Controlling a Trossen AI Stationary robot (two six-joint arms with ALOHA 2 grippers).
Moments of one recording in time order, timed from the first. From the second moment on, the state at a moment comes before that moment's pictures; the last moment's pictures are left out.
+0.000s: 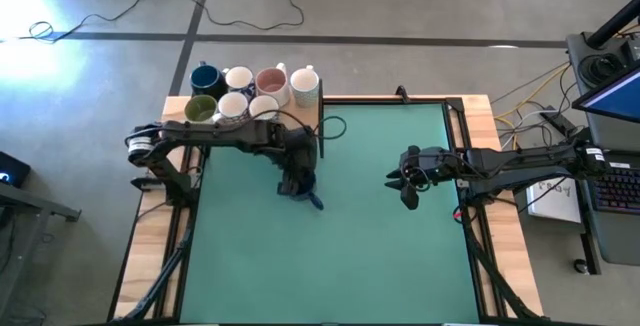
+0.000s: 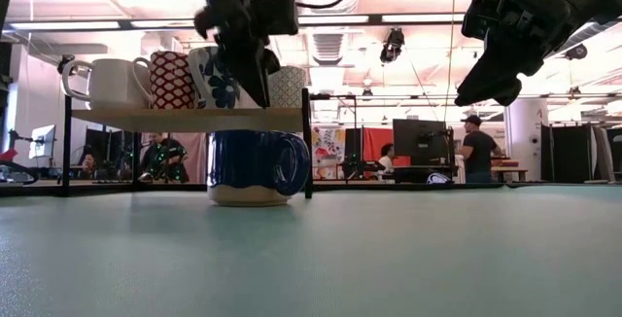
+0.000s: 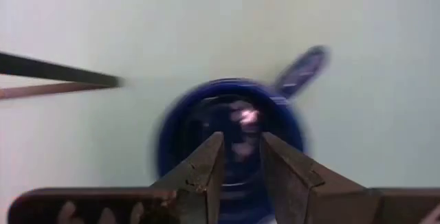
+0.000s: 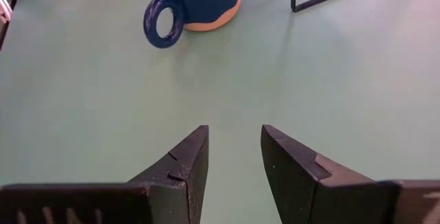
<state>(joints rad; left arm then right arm) 0.14 1.66 1.36 -0.86 0.08 0.23 -0.04 0.86 0.50 -0.28 0.00 0.34</state>
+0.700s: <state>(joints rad) -0.02 1.68 1.29 -0.85 0.01 0.08 -0.04 0.86 0.50 -0.28 0.00 0.34</state>
